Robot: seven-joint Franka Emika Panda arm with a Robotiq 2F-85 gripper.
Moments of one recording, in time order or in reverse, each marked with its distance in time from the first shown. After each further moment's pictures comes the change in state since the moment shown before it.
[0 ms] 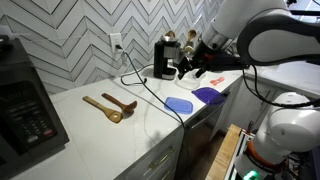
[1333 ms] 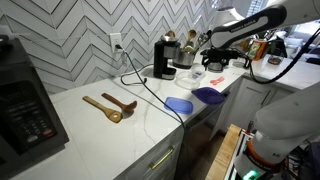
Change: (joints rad) arm -0.518 0.586 -0.299 0.237 -0.391 0.053 0.103
